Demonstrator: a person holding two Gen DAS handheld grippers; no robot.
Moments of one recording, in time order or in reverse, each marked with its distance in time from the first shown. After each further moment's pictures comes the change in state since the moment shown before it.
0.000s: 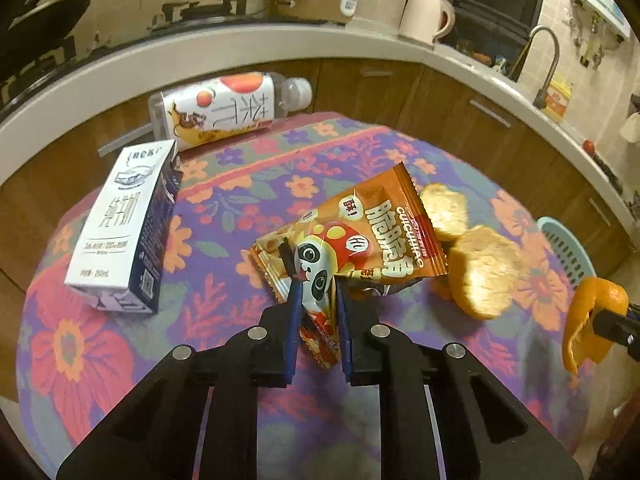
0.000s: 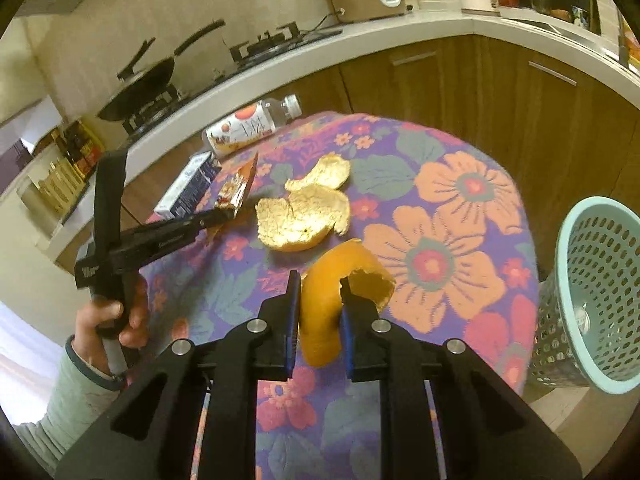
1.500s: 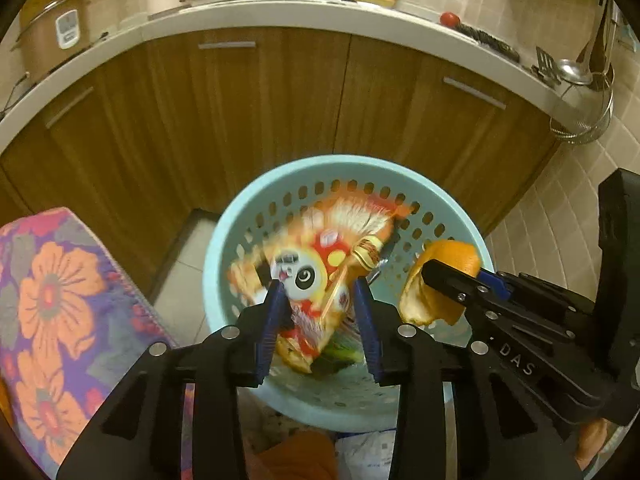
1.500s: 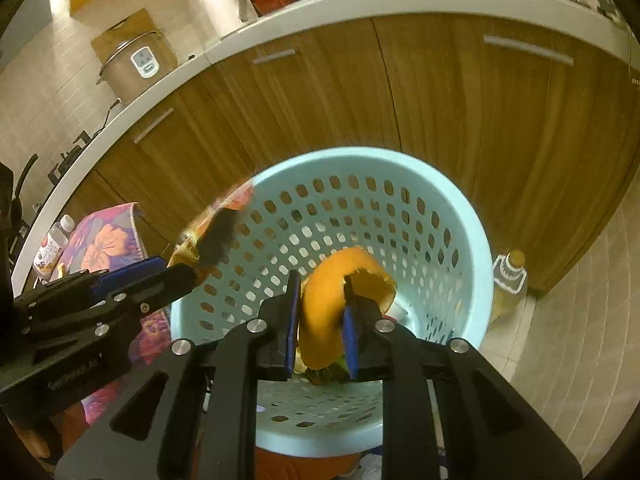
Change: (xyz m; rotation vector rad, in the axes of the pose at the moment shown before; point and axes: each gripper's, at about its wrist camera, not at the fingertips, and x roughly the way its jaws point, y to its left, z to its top) left arm 0.116 -0.430 -0.015 0.427 0.162 -0.262; right arm -0.072 -0.326 -0.058 0.427 -0.117 -0.359
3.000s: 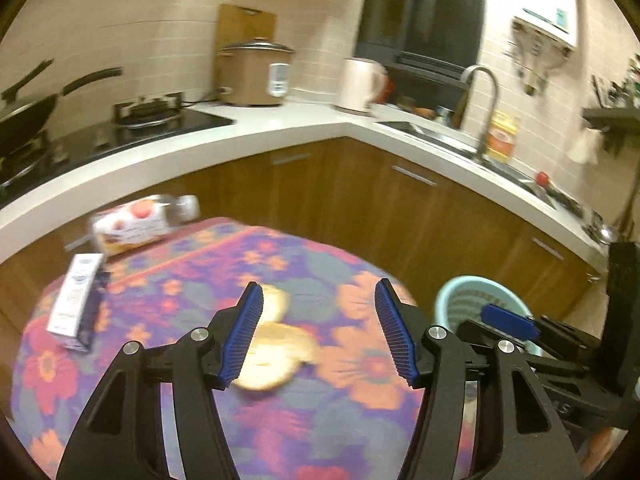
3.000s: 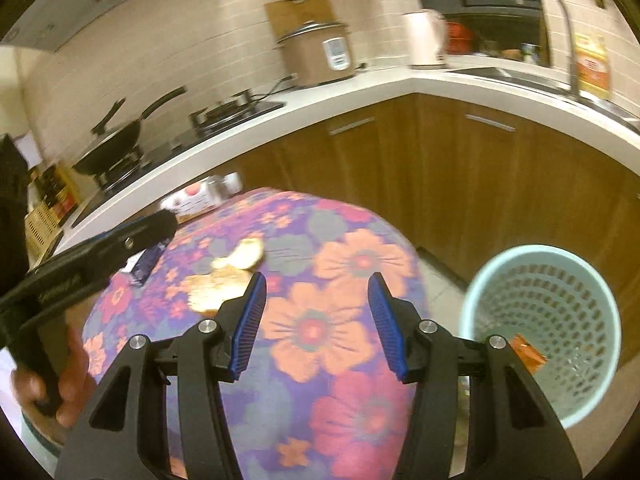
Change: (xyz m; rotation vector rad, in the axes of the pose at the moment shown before) left arm -0.255 0.216 -0.093 -0.338 -0.393 0.261; right arm -0.072 0.283 -0.032 -0.412 -0.074 0.287
